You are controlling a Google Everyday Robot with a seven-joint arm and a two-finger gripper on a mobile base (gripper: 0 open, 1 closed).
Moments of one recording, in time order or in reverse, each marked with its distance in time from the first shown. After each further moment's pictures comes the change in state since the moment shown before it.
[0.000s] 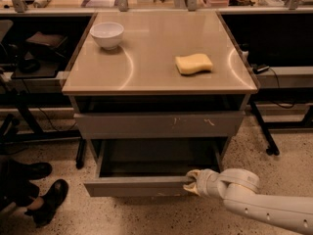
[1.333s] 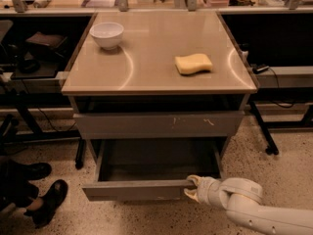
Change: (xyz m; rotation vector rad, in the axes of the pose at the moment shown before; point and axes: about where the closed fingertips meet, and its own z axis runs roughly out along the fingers) arm 0.003 0.025 -0.010 -0.006 -0.022 -0.023
